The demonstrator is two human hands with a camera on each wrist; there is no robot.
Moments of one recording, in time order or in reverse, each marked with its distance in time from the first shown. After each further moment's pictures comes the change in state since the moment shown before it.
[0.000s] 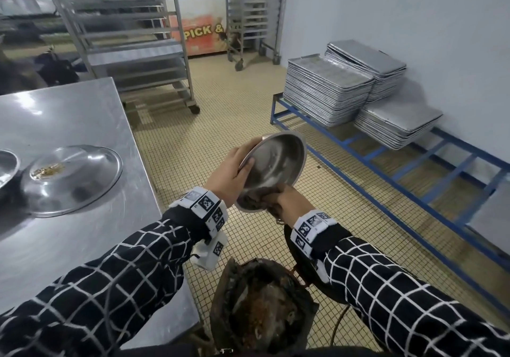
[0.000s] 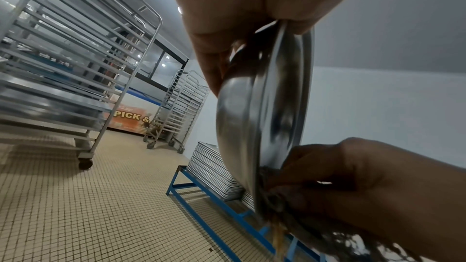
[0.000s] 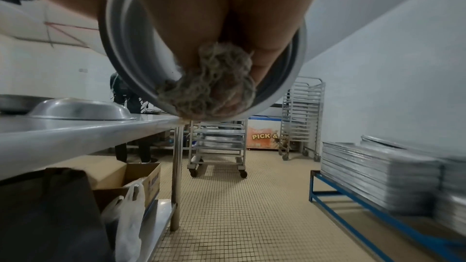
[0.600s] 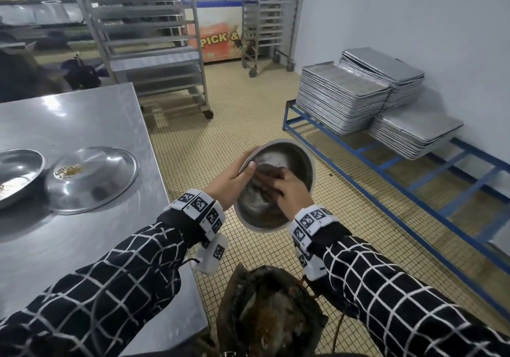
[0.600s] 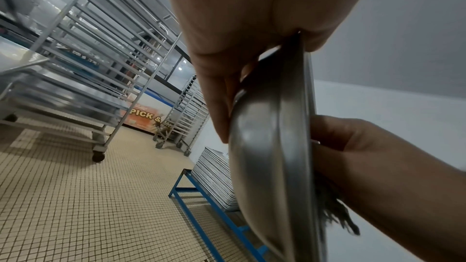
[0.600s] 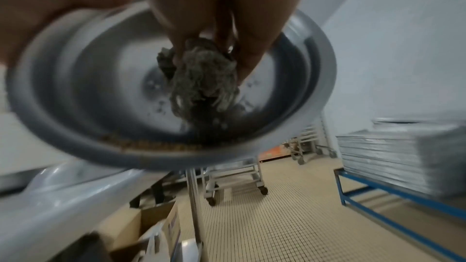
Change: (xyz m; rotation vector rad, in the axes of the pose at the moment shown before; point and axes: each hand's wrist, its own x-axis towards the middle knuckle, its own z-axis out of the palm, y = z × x) left_hand -0.006 -0.011 -0.020 -0.323 -0.134 -0.092; right_hand 0.009 -0.034 -0.003 -0.080 0.193 -0.274
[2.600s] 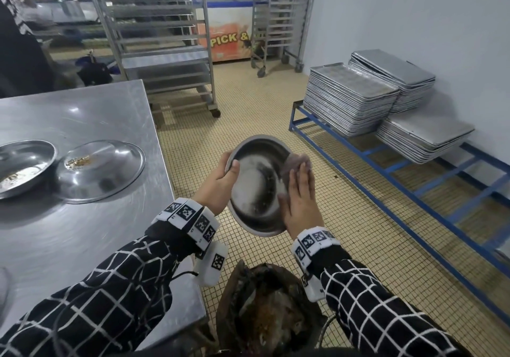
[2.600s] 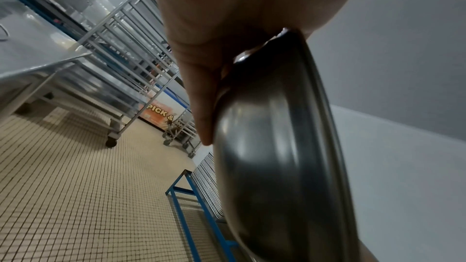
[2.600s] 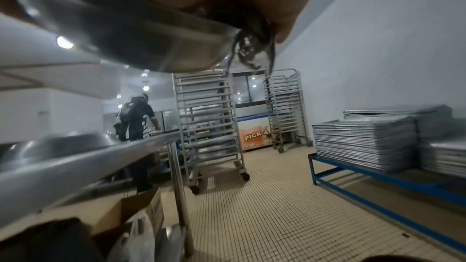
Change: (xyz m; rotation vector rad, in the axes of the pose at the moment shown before) left_hand -0.040 0.023 0.006 -0.081 0.242 -0.134; right_hand -0.029 0.043 0.025 -0.361 0.148 -0.006
